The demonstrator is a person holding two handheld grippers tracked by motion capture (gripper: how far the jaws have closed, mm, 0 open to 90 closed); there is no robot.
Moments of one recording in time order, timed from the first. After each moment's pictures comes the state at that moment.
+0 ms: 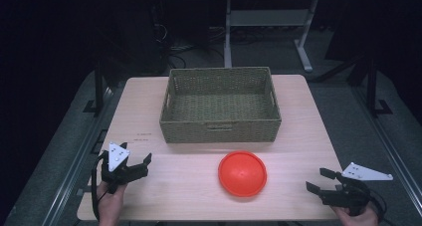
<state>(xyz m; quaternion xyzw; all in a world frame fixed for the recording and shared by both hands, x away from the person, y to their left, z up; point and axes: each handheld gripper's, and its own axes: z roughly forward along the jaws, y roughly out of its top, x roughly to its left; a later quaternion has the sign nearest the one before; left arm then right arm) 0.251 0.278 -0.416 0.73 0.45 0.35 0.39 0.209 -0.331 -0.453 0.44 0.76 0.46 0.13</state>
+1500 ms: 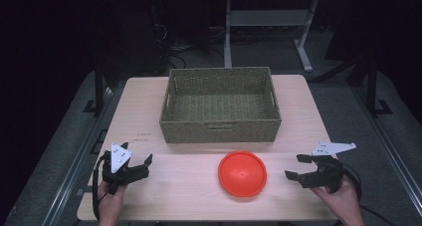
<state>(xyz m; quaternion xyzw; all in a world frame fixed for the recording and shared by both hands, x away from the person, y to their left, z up) 0.251 0.276 -0.418 0.74 0.43 0.36 0.38 0.262 -0.278 -0.423 0.38 0.82 0.41 0.08</state>
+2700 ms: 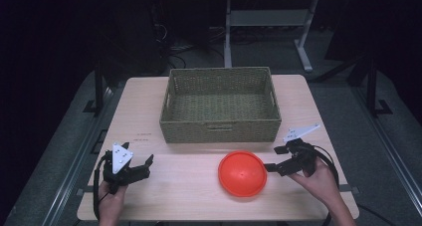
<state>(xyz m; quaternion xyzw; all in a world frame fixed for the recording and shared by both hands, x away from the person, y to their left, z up) 0.250 0.273 -0.418 0.74 0.42 0.36 0.38 0.304 -0.220 -0.409 0.34 0.86 0.37 0.02</state>
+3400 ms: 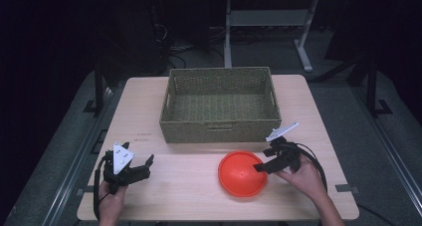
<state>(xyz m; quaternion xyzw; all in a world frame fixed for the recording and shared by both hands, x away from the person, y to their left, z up) 0.250 0.272 -0.418 0.74 0.41 0.37 0.37 0.323 -0.189 -0.430 0.35 0.88 0.32 -0.01</state>
